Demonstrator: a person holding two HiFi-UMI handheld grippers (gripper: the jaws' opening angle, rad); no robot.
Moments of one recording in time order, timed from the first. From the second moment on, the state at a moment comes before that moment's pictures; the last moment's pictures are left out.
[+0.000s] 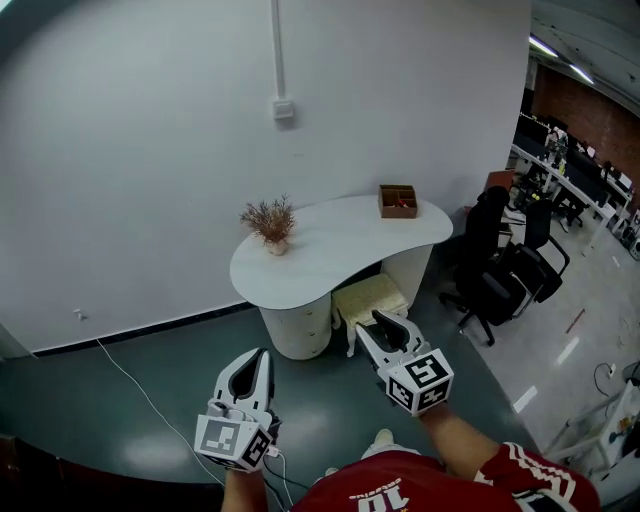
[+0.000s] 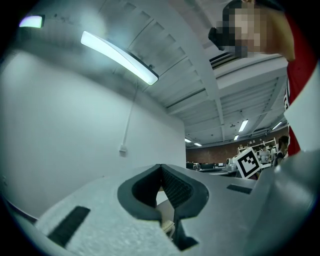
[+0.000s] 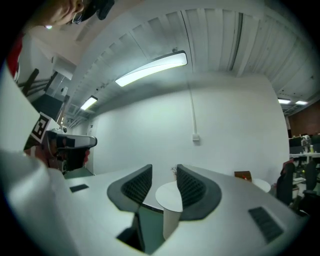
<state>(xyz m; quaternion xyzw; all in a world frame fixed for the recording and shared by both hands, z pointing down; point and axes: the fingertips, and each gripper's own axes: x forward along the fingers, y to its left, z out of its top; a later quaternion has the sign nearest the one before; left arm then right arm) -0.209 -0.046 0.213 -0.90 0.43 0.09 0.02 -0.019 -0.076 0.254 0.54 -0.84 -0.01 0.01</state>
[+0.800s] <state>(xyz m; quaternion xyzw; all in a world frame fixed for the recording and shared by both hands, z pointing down) -0.148 -0.050 0.203 -0.90 0.44 0.07 0.01 0.062 -0.060 0.213 0.50 -0.87 -0.02 -0.03</state>
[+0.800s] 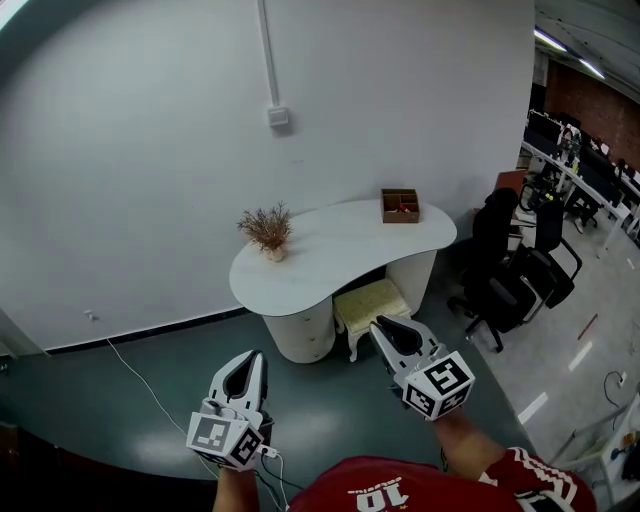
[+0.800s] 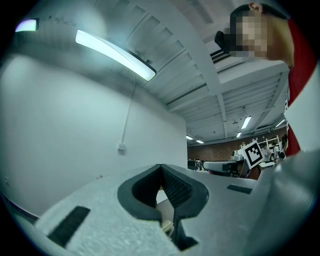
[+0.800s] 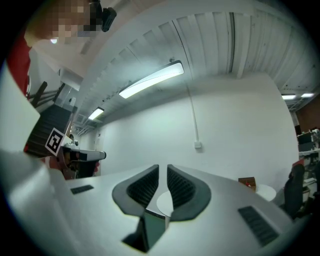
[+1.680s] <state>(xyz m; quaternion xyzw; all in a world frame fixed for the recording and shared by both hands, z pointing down) -0.112 -0.036 0.203 -0.89 0.45 0.07 0.02 0.094 -0.052 0.212 0.50 -0.87 -0.02 -0.05</state>
